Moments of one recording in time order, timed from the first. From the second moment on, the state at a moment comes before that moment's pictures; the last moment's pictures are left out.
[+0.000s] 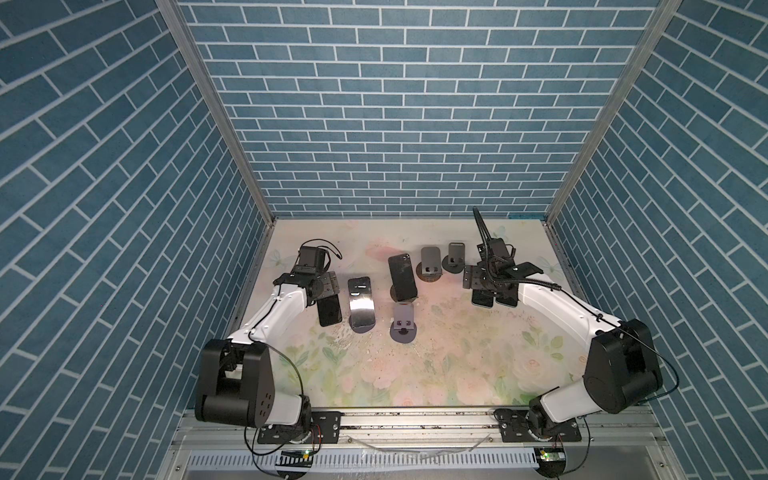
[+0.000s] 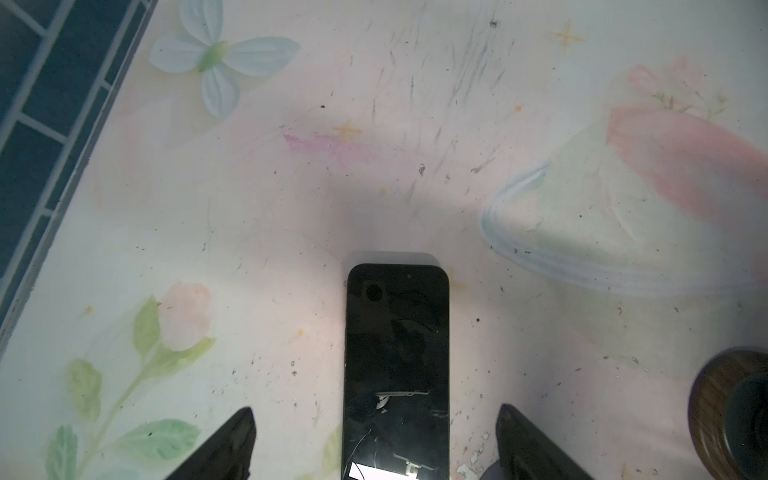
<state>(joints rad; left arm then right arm) -0.12 1.38 0.93 -0.54 -0.20 -0.39 0.45 1.50 1.10 -0.57 0.20 0.43</state>
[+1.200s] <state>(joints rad) -0.12 0.83 0.62 -0.40 0.12 -0.49 0.86 1.68 1.34 -0.63 0.19 0.53</state>
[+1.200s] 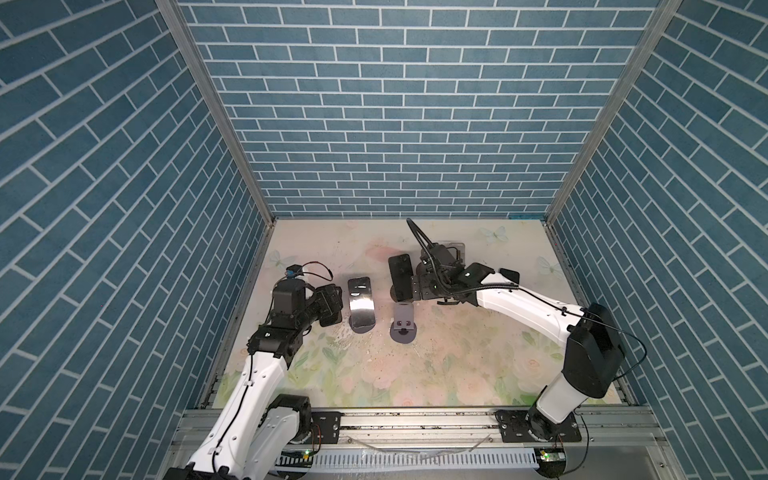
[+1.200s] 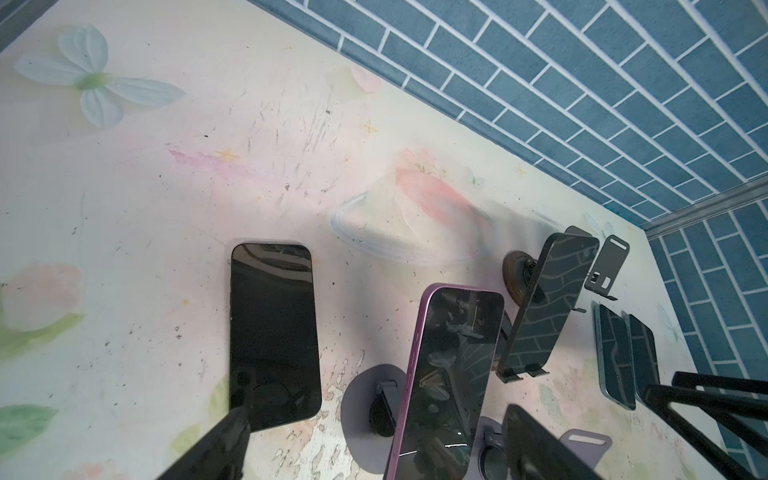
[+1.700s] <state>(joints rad) -0.12 0.79 0.61 -0.41 0.12 -0.49 1.02 1.84 1.49 -0.74 0.28 0.59</state>
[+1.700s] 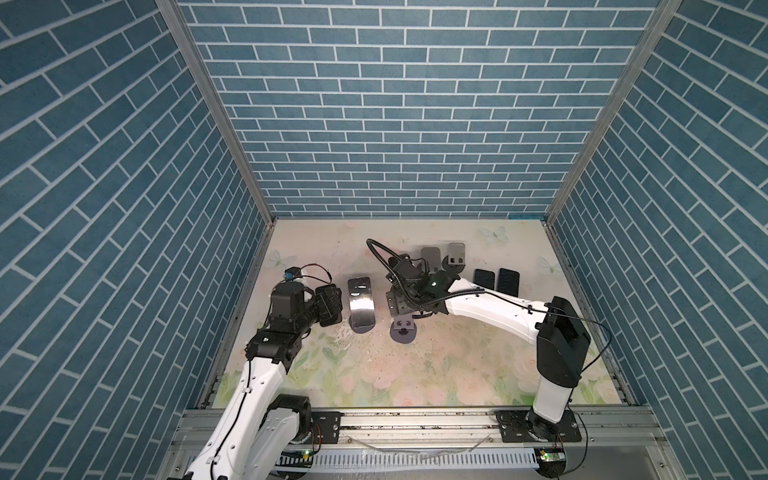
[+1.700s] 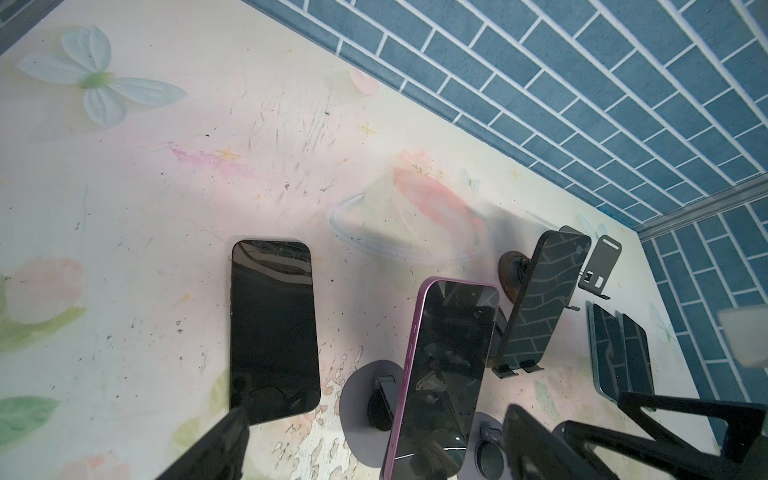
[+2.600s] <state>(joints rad) -0.12 0.80 0.61 -0.40 0.13 -0.50 1.06 1.96 1.58 -0.87 0.30 0.69</state>
